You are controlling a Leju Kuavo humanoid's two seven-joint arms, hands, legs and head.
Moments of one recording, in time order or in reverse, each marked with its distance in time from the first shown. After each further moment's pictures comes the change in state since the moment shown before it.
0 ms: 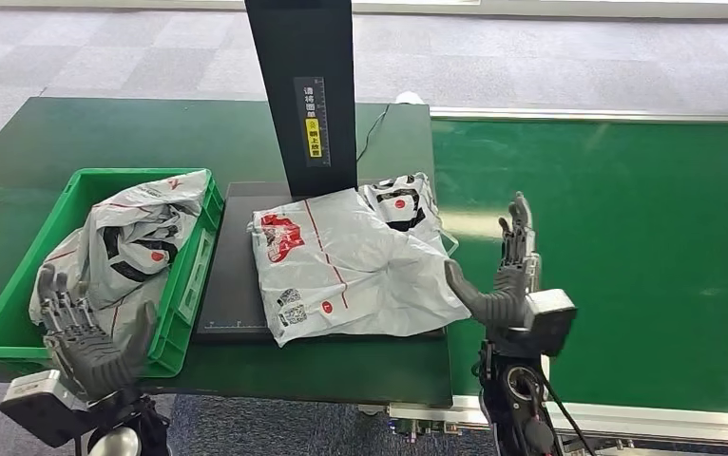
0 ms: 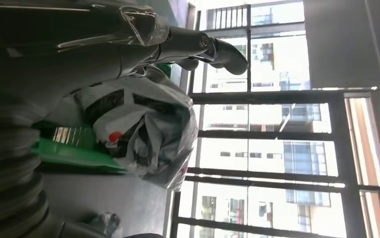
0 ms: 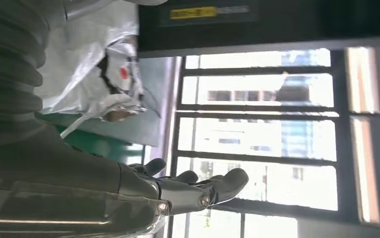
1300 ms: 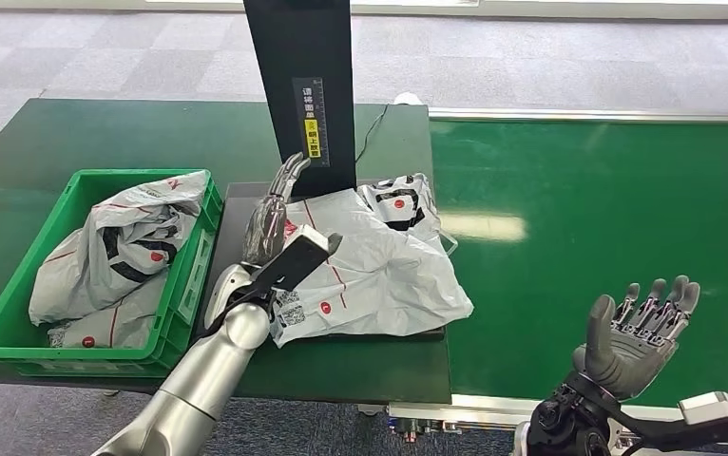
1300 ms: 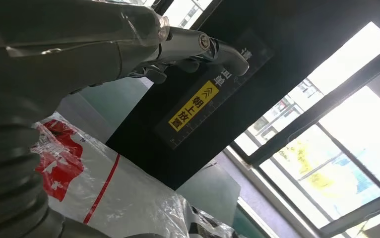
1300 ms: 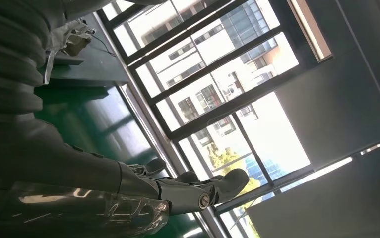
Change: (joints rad) left arm -0.672 0.034 -0.372 0.715 -0.667 -0.047 0.355; right arm 0.162 0.154 -0.344 -0.240 -0.363 0.042 0.004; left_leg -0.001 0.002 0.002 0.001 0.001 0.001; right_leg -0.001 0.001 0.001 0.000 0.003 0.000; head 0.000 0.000
